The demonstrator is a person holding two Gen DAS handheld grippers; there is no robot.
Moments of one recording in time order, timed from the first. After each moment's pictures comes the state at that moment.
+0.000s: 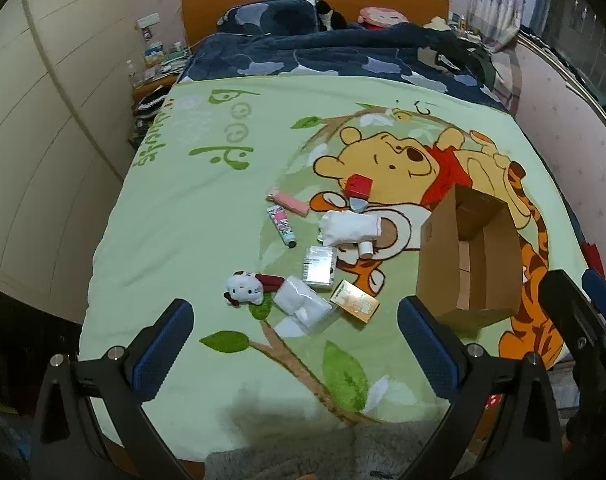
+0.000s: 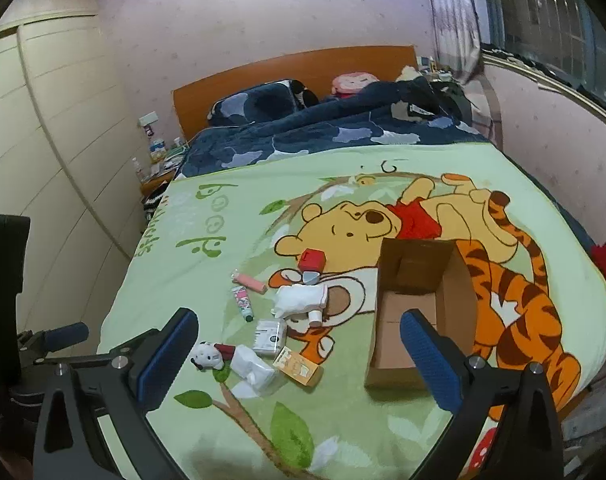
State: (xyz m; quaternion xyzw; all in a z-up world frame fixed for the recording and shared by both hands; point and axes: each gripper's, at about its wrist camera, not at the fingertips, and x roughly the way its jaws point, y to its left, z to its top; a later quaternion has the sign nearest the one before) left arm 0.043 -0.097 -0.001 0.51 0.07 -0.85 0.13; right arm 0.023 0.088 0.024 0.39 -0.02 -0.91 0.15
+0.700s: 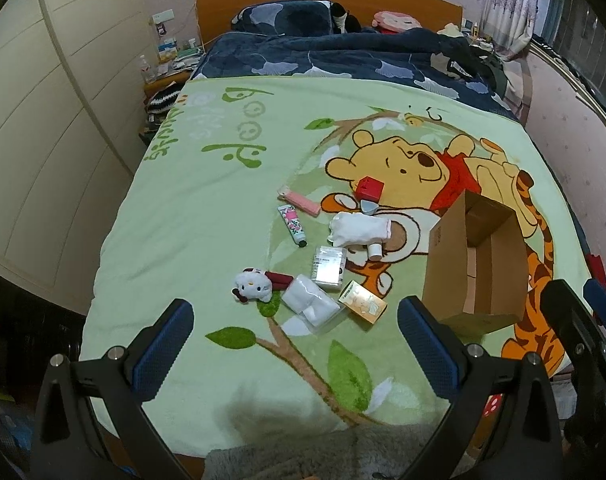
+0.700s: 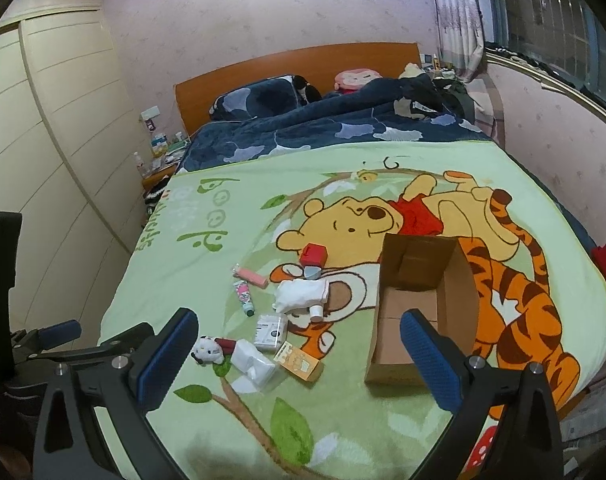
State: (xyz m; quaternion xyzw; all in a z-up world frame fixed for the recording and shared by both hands) left arm 0.049 -0.103 -0.003 0.51 0.08 -0.84 0.15; right arm 0.021 0.089 0.023 0.40 -0.02 -0.90 0.15
